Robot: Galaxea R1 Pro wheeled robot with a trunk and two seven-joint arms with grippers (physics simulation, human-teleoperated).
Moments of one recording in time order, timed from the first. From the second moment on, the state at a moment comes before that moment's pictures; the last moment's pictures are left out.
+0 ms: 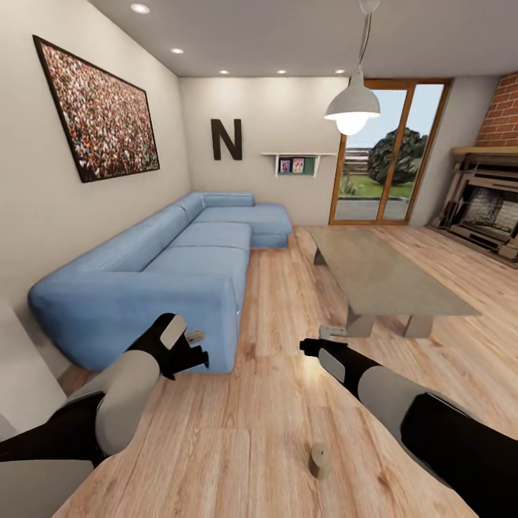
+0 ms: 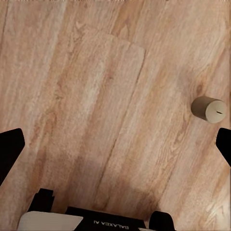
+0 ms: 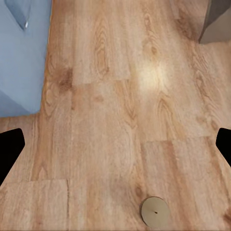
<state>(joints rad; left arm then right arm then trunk) -1.09 -0.10 0.34 -0.33 0.26 0.99 0.47 -1.07 0.04 0.96 -0.15 -1.10 0.15 -0.22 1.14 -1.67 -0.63</state>
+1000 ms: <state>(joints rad) -1.45 -0.11 0.44 -0.02 0.32 1.02 0.67 -1.07 0.04 0.96 -0.12 -1.09 0.21 -0.22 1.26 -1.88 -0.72</state>
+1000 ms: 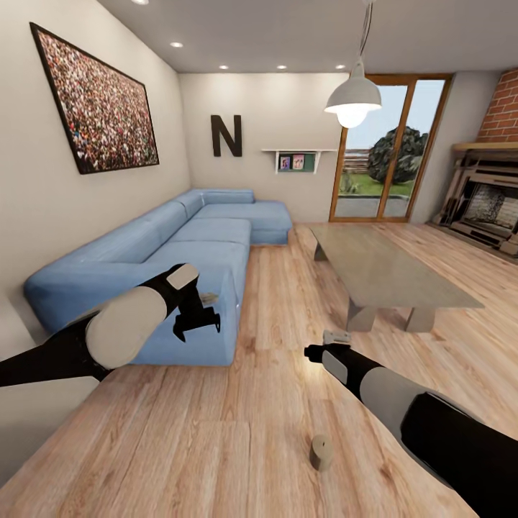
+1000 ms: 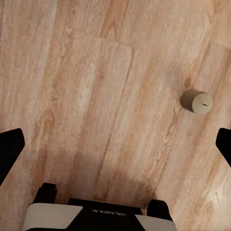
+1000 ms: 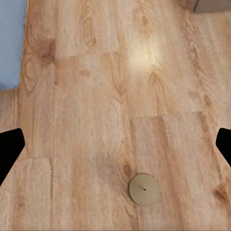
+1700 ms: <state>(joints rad) -1.45 -0.12 0.44 -0.02 0.32 1.02 0.67 -1.07 0.04 0.96 -0.11 -1.09 0.27 -0.22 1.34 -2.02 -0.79</state>
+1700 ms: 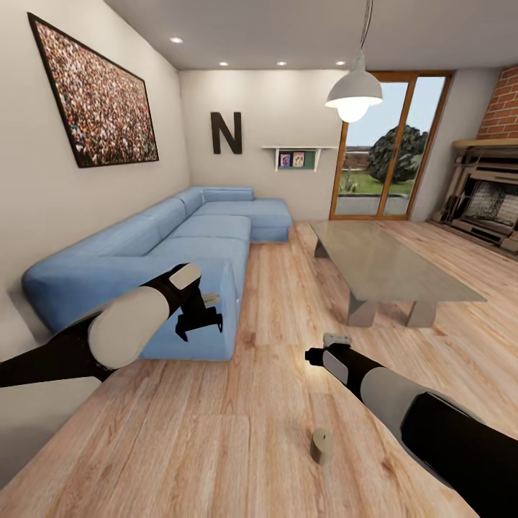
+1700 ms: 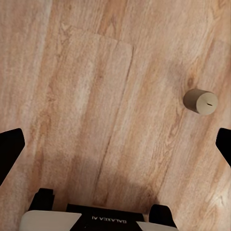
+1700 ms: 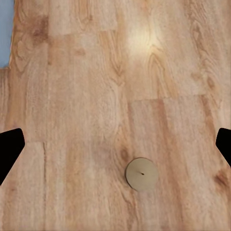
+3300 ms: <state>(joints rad) -1.45 -0.13 0.44 -0.02 0.32 1.01 0.67 -1.07 0.01 0.96 -0.09 -1.09 0.18 -0.22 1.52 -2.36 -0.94</state>
